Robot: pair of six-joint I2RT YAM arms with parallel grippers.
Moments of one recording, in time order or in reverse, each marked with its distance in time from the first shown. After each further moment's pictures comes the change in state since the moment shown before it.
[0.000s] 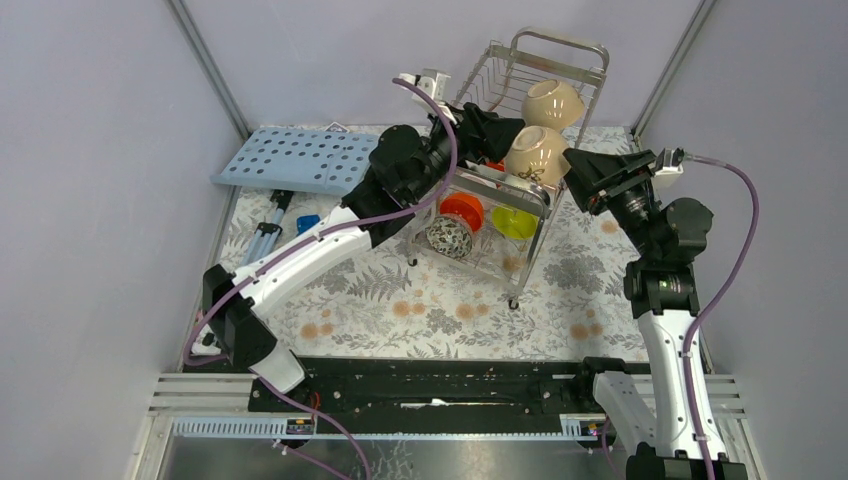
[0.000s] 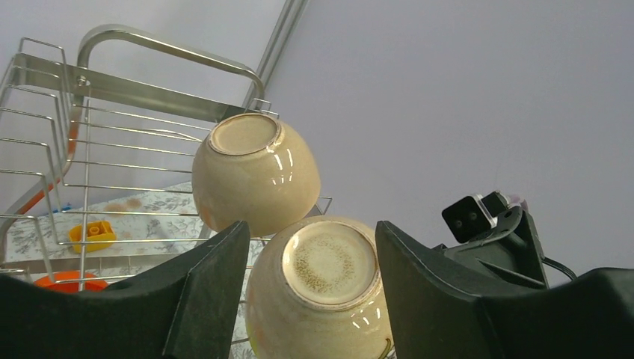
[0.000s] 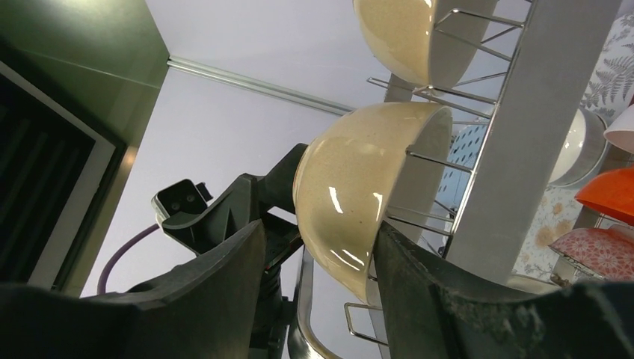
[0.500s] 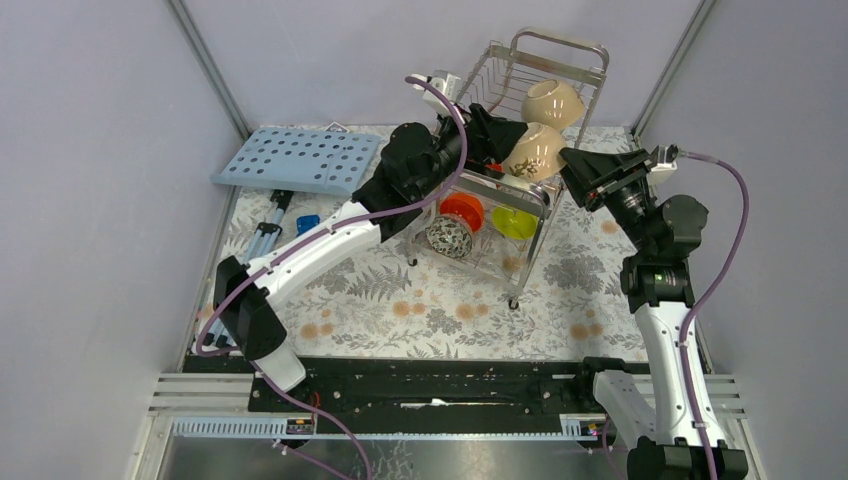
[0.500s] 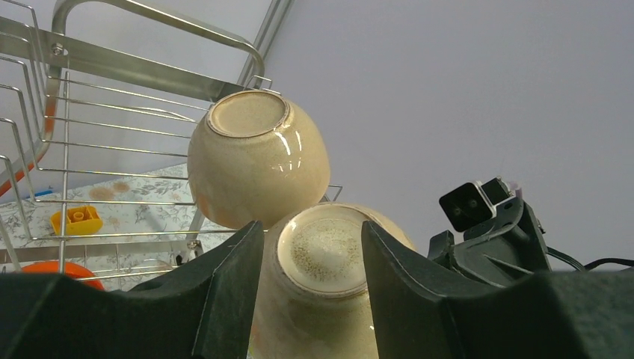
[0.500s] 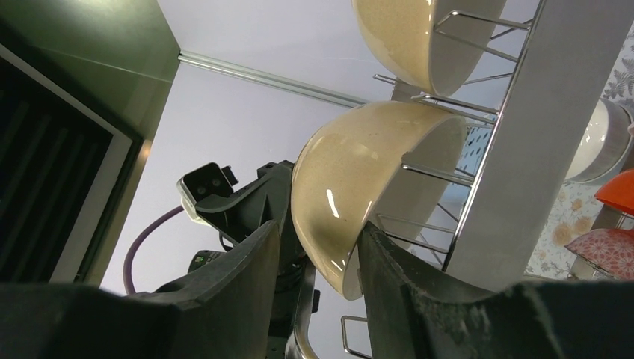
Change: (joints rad) left arm 0.014 0.062 0.018 0.006 0.059 -0.035; right arm 0.001 0.038 -0.021 0.091 -0.034 0.048
